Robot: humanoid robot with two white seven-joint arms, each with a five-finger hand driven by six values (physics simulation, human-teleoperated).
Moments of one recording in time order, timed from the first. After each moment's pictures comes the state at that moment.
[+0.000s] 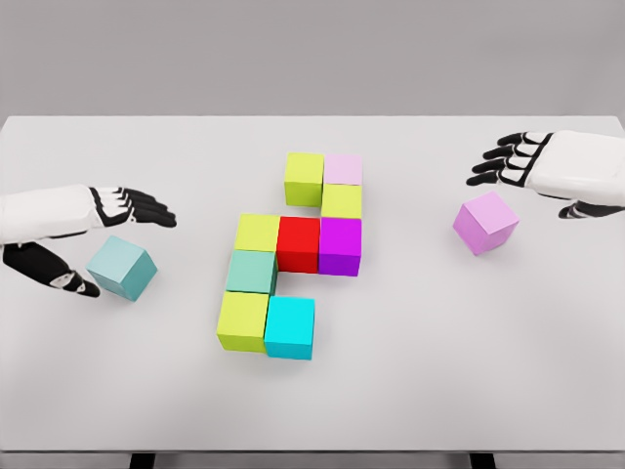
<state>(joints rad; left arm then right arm) -0.41 1.21 -0.50 -1.76 0.28 -0.61 -0.61 -0.51 -1.10 0.37 -1.76 0.30 -0.61 0.61</state>
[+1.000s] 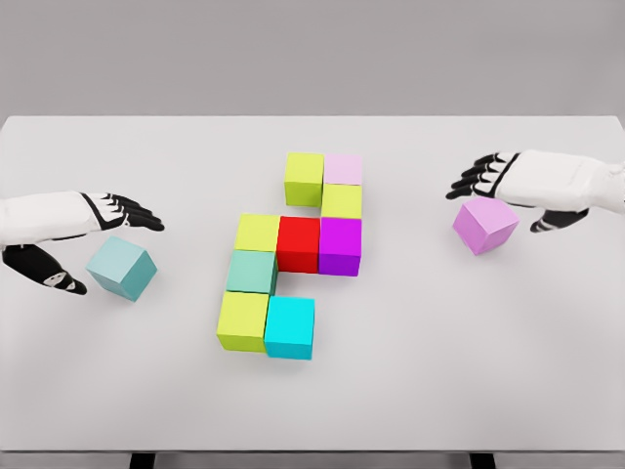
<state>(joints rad) -0.44 1.19 -0.54 -1.68 0.14 -0.58 -0.61 -0.62 -0.99 0.56 -1.58 0.34 -0.61 0.61</state>
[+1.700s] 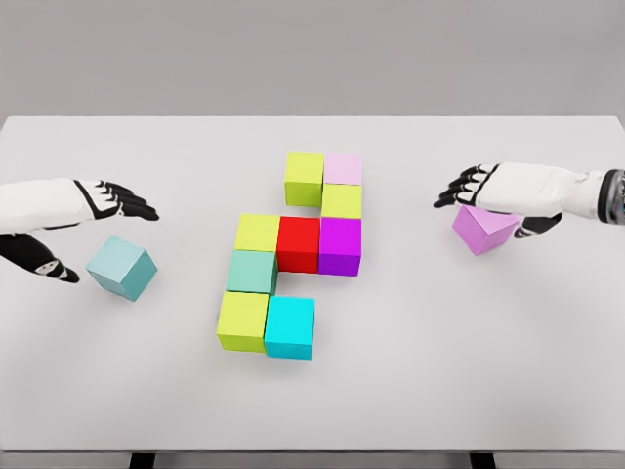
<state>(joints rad) -0.51 1.22 -0.58 -1.70 0.13 -0.59 -0.61 -0.65 -0.89 0.61 -1.48 0.45 -0.61 0.61</state>
